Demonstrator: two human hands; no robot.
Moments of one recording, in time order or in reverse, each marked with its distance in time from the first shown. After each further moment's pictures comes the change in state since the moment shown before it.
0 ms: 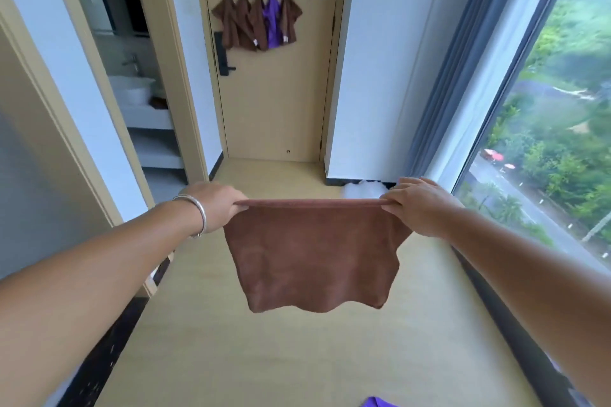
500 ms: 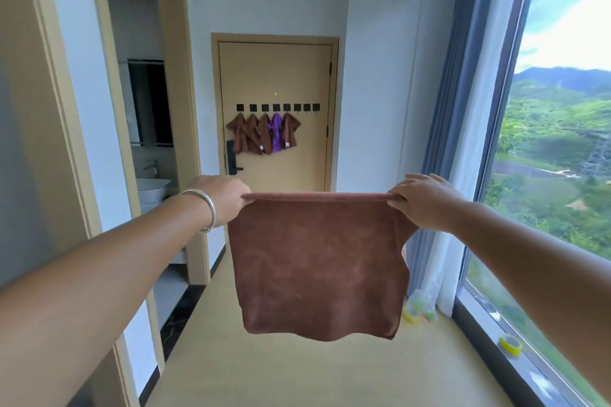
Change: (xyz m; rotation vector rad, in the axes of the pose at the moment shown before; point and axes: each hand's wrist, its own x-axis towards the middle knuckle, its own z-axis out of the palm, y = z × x) left_hand -0.010 -0.023 -0.187 0.176 0.365 -0.074; right_hand 0.000 0.018 -0.179 -0.053 0.305 0.106
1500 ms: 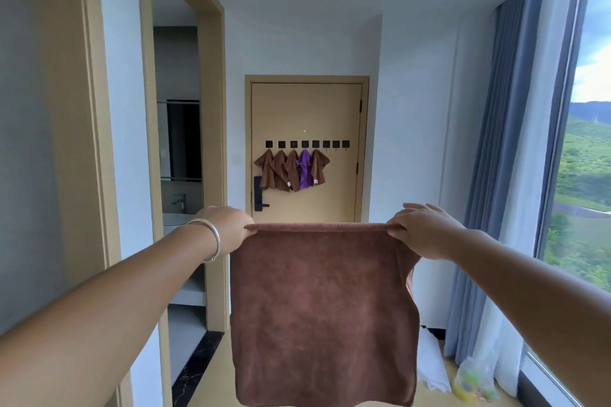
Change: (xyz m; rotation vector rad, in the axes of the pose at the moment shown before) left_hand 0.082 -0.103 0.045 -0.016 -0.056 -0.076; right_hand 0.162 -0.055 0.034 0.045 -0.008 -0.102
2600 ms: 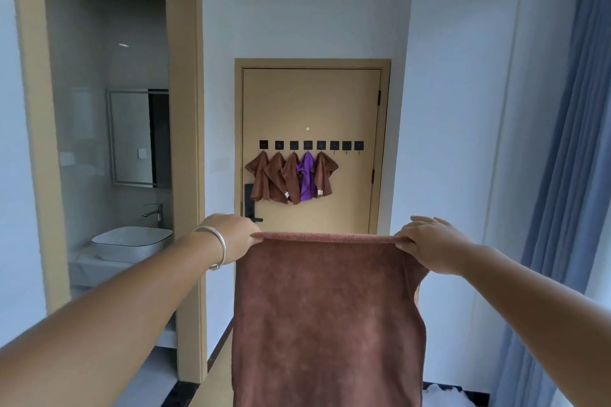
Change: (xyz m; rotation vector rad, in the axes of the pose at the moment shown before) left_hand 0.424 -0.033 0.171 -0.036 -0.039 -0.021; right_hand 0.402 0.142 0.182 0.020 -0.002 -0.007
